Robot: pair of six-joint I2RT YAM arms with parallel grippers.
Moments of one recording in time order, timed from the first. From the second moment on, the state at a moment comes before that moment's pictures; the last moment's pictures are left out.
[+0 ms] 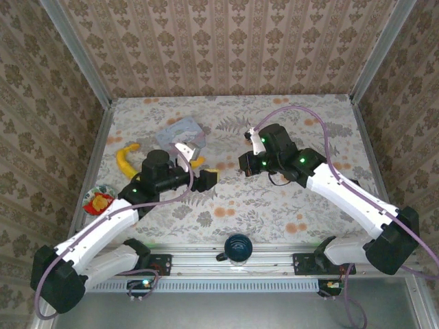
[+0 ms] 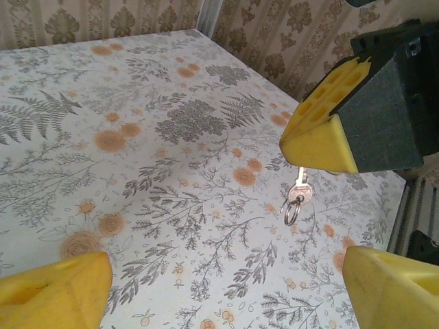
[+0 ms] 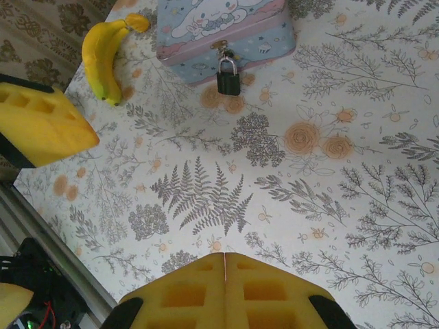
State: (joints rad) left arm -0.65 0.98 0.68 -0.04 0.44 -0.22; right arm 0.64 1.31 1.17 -0.59 -0.19 0.39
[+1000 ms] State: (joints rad) left arm -0.67 1.13 0.70 0.20 0.74 -0.36; right arm 0.58 1.34 1.16 -0.36 -0.62 0.41
